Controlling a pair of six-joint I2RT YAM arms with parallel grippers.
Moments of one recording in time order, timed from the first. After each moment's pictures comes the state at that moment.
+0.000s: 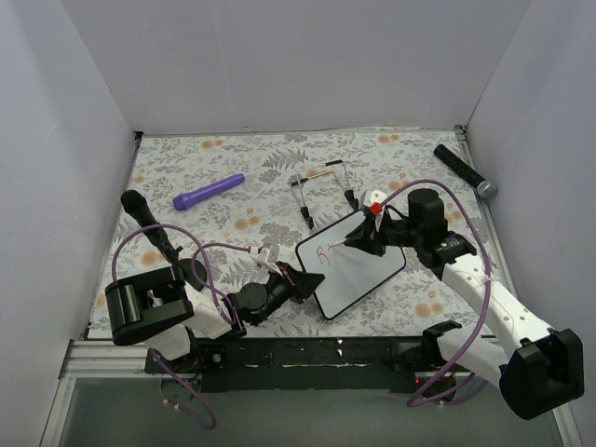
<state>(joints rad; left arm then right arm) -1.19 1.52 0.22 1.30 -0.36 -0.87 0.40 1.02 0.72 -0.21 -0.85 -0.39</state>
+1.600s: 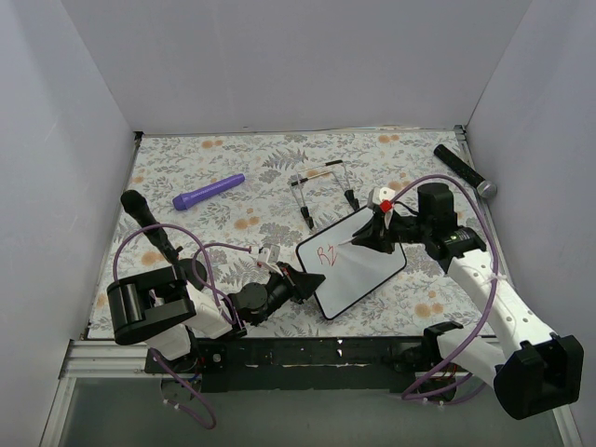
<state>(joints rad) -1.19 1.53 0.22 1.31 -0.35 -0.87 0.32 1.02 0.81 -0.38 -0.95 -0.52</state>
